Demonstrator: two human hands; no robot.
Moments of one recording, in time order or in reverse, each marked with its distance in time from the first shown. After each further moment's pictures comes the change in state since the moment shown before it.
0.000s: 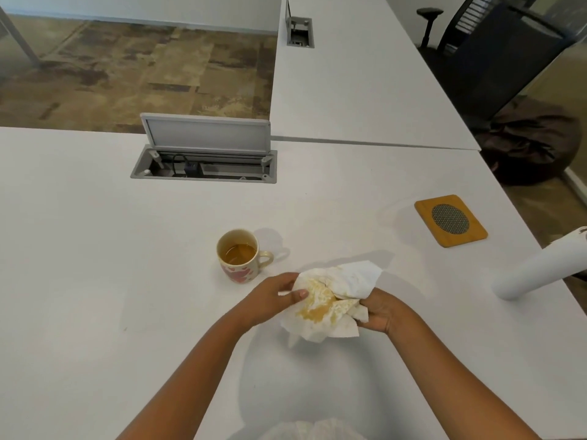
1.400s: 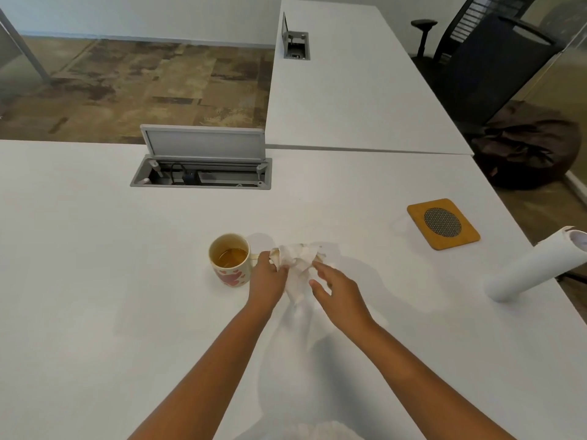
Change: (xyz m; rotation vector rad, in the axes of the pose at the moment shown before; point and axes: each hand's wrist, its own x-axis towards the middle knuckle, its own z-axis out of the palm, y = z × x) left_hand 0.024 0.034 0.023 -0.033 0.606 -0.088; right_hand 0.002 0.014 0.027 -1.035 0.525 -0.485
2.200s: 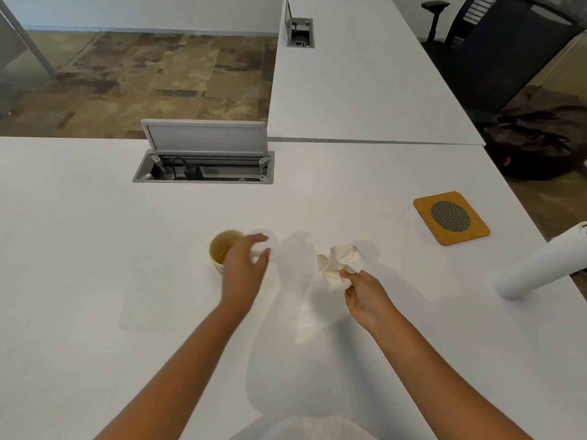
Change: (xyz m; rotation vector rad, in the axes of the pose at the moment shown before) left_hand 0.004 -0.013 -0.036 0.005 0.217 0.234; right_hand 0.019 0.024 -0.019 1.151 0.118 0.602
